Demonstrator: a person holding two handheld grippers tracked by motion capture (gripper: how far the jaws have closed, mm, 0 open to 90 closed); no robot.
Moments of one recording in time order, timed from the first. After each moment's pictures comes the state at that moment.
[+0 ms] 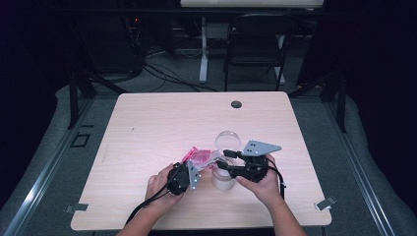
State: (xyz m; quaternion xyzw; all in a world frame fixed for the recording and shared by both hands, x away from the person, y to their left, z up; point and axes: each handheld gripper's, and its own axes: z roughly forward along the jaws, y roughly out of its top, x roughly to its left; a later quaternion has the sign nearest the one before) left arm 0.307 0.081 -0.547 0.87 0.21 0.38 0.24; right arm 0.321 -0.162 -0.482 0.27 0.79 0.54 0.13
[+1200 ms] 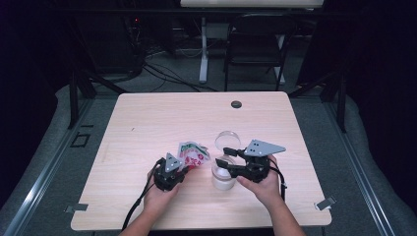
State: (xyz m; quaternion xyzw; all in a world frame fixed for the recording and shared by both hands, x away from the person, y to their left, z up) left arm 0.333 0.129 -0.563 0.81 0.39 0.19 0.39; right arm 0.315 -0.164 -0.473 0.27 0.77 0.57 0.14
